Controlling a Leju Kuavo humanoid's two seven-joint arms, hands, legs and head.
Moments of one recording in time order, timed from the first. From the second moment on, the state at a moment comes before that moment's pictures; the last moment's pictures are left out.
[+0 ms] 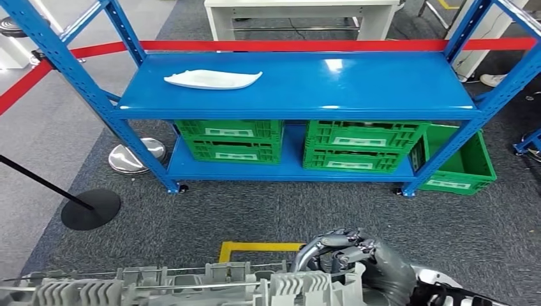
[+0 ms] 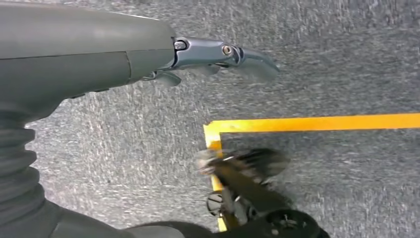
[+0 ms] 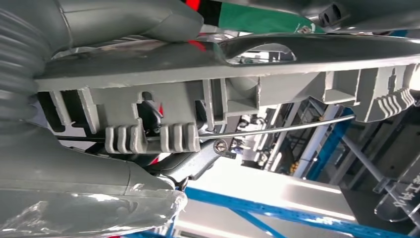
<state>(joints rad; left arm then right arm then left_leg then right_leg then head) -0.04 -0.09 1.36 -0.24 -1.34 -0.15 -0.34 0.06 -0.18 0.49 -1.93 -0.17 0.51 -0.52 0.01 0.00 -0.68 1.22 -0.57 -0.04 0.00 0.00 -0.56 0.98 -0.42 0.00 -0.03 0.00</state>
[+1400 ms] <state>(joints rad) -0.06 -0.07 1.36 -0.24 -1.37 -0.12 -0.40 -0.04 -0.18 0.48 -1.94 -0.12 0.54 -0.64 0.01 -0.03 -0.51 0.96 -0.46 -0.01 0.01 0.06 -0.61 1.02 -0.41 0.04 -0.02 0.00</state>
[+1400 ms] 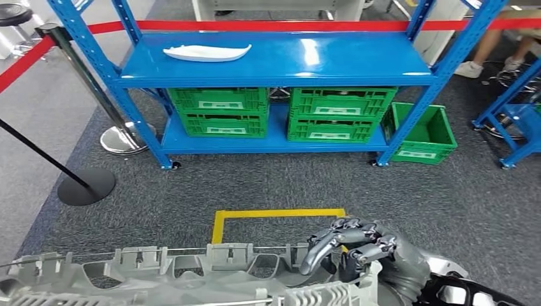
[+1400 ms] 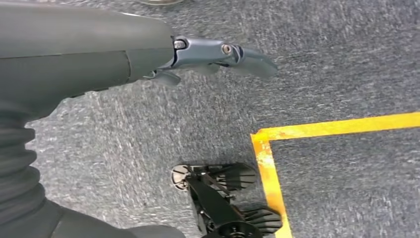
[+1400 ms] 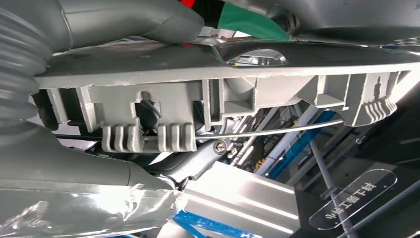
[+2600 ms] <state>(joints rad) -0.05 -0.07 1.37 -0.24 -1.34 -0.09 -0.35 0.18 -0.14 0.37 -2.06 -0.10 0.40 -0.64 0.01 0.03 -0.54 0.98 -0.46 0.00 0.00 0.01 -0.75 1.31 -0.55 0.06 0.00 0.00</state>
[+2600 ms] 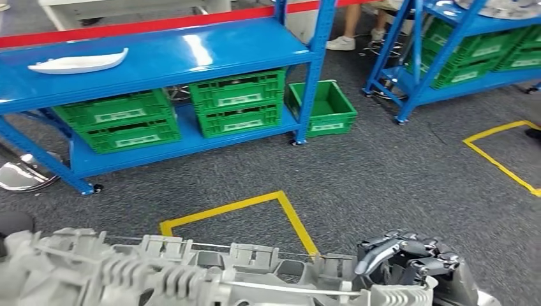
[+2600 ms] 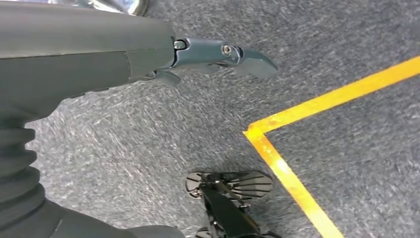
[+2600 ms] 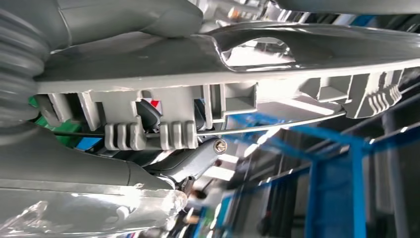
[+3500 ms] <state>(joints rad) -0.05 -0.01 1.38 -0.25 -1.37 -0.11 -0.40 0.19 0.06 0.07 -2.13 -0.15 0.64 -0.70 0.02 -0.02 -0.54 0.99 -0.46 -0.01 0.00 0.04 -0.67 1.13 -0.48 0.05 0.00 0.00</state>
